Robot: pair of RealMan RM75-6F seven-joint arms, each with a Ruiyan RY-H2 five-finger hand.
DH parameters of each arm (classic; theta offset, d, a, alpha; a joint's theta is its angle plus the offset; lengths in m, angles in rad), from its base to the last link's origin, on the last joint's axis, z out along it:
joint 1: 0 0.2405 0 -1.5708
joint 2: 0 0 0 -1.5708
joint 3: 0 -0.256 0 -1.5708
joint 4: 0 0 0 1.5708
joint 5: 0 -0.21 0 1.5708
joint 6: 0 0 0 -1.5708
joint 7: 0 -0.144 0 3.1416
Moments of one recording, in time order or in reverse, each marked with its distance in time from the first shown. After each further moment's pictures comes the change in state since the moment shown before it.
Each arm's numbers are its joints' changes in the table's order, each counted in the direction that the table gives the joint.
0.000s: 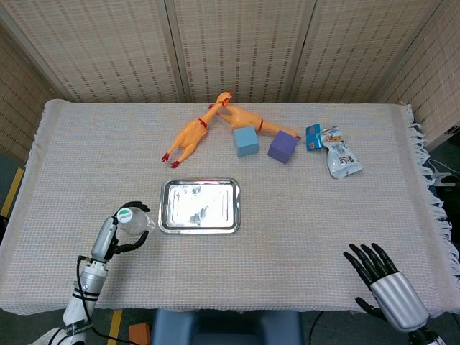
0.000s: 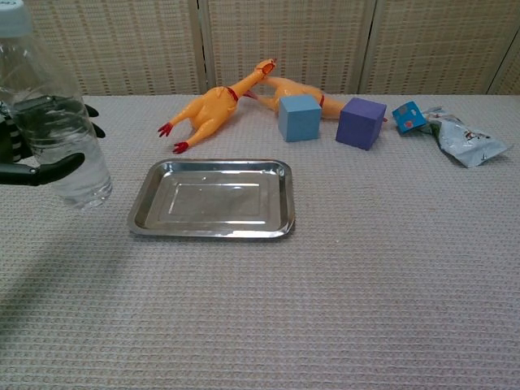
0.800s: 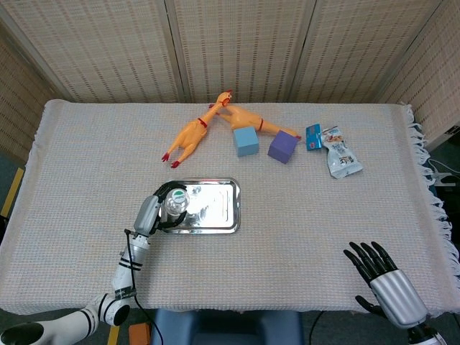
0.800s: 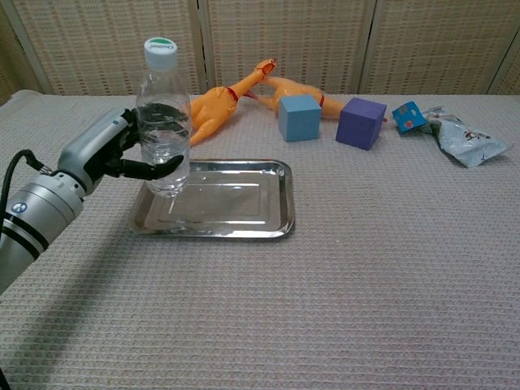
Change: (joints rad) left arm -0.229 -0.331 0.108 -0.411 0.083 -0.146 -0.043; right arm 0.013 0.005 -0.005 0.010 -0.029 -0.033 -0.009
